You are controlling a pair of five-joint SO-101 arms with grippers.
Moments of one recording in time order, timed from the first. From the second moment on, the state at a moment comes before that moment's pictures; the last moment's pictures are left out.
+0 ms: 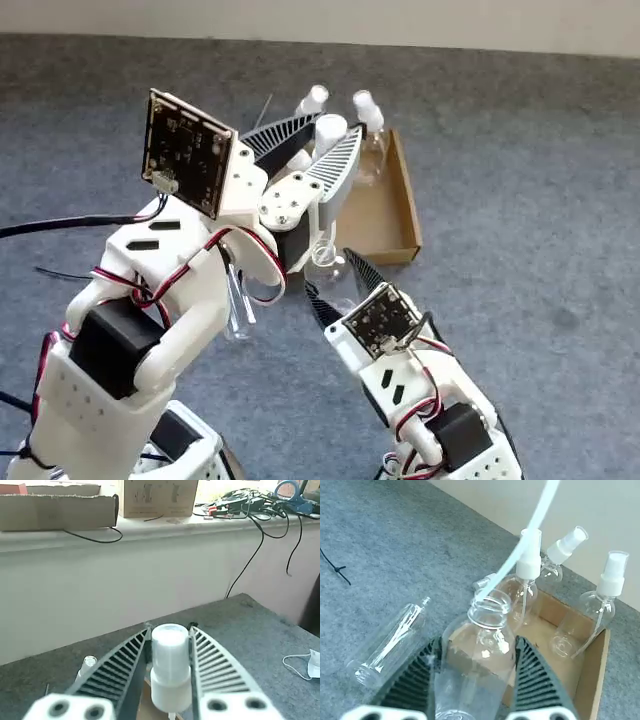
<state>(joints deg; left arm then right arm) 31.1 -48.0 11.5 48.8 10.2 -34.6 -104.5 83.6 43.4 17.9</state>
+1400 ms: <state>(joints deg) 29.9 -47.9 27.5 45.6 5.8 -34.6 -104.5 83.6 43.4 7.4</state>
